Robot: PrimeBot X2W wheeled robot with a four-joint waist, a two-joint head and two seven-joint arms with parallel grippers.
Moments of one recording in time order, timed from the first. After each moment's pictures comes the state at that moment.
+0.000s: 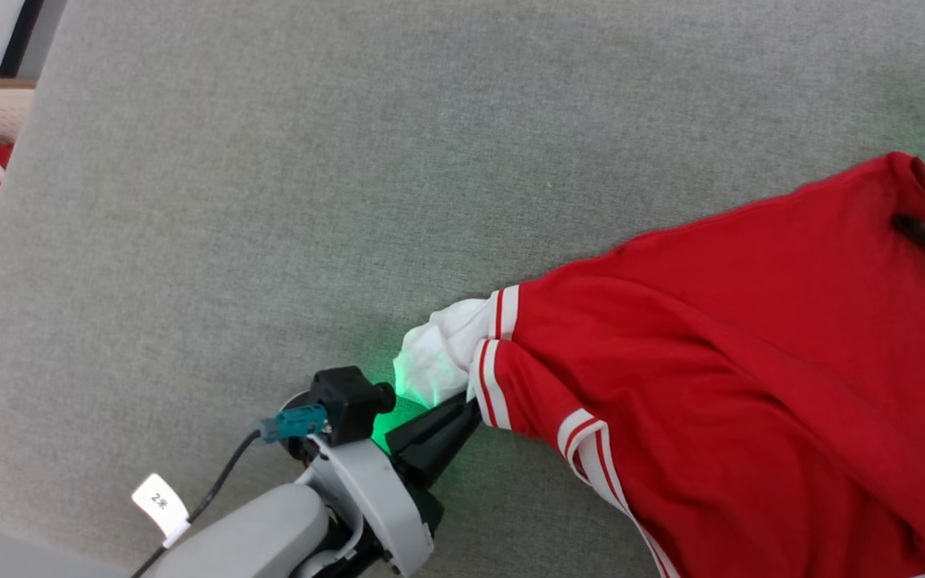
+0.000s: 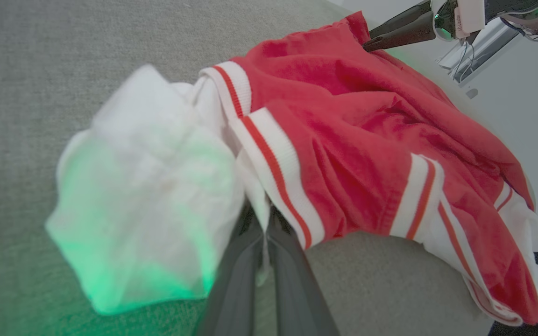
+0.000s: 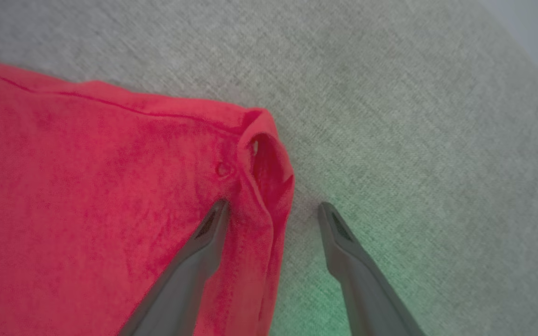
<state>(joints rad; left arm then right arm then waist) -0.60 0.50 -1.04 0.26 -0.96 -0.13 -0.26 -1.01 -0.86 0.90 0.36 0.85 0.13 0.65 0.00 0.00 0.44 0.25</state>
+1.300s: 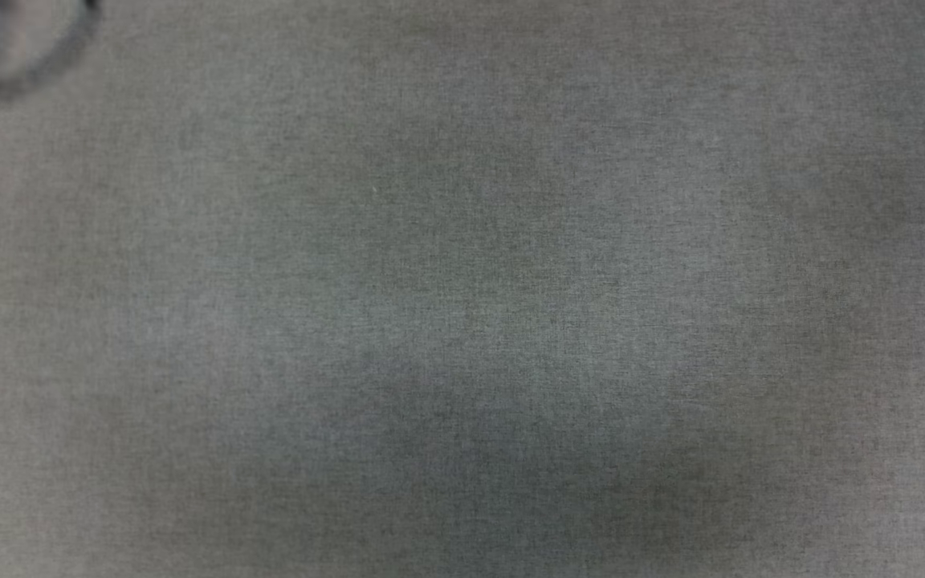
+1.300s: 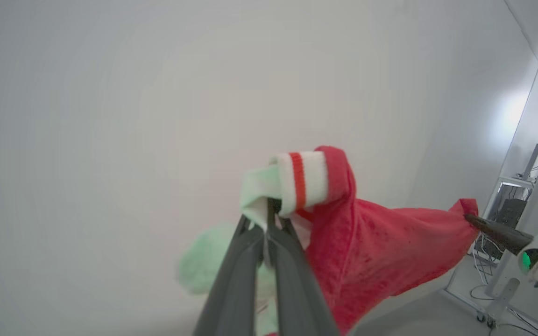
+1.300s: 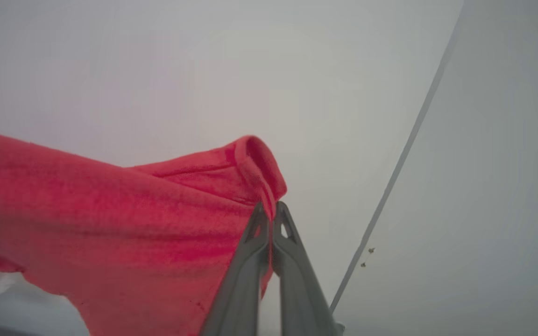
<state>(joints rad) -1.64 0.55 -0.88 0.66 -1.29 -0.13 -0.26 -1.72 -0.49 0.56 1.18 0.56 0.13 -0.18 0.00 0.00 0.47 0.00</state>
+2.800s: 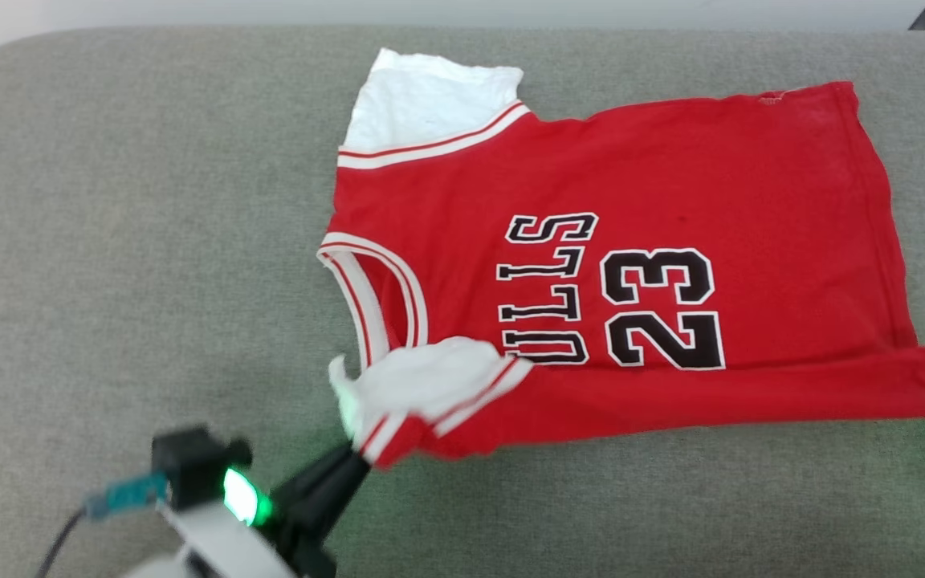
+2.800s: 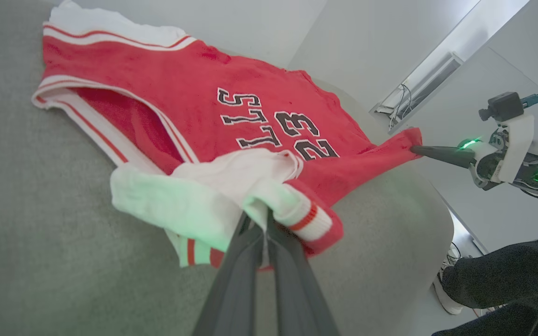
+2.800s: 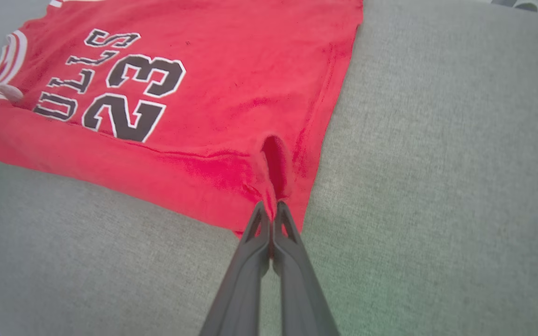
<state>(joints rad) -0.27 0.76 -0.80 -0.09 -1.05 -0.13 -0.26 -0.05 -1.05 0.37 -0.04 1.03 0.13 0.03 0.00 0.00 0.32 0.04</state>
